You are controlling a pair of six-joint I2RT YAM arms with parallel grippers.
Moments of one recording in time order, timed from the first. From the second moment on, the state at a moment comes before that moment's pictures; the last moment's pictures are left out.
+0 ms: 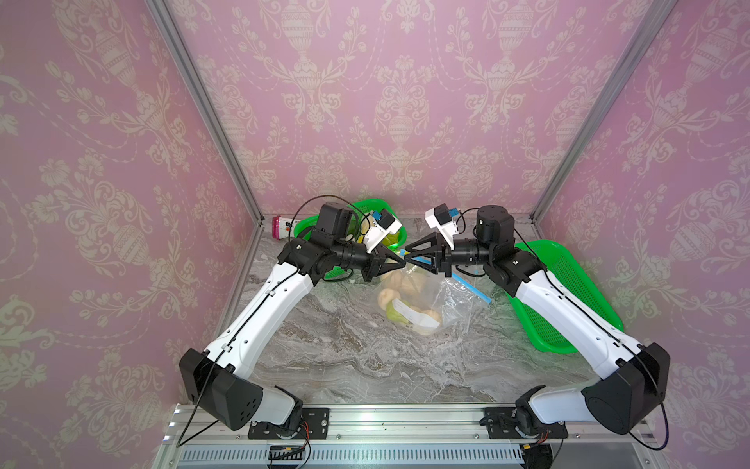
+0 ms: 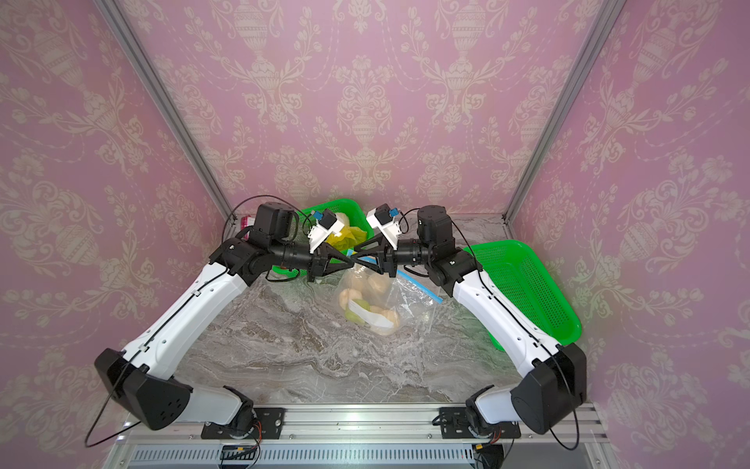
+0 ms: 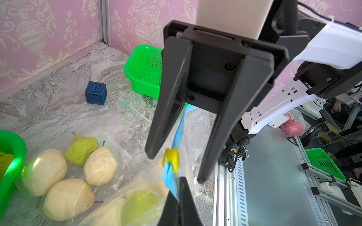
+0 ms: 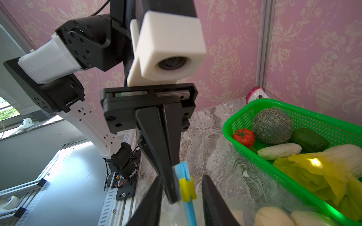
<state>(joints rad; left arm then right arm) -0.45 1.43 1.52 -0.72 0.88 0.14 0.55 1.39 1.31 -0.17 -0.99 0.03</state>
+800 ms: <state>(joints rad) -0.46 1.44 1.52 -0.72 0.87 0.15 0.57 1.39 1.26 -0.07 -1.01 0.08</state>
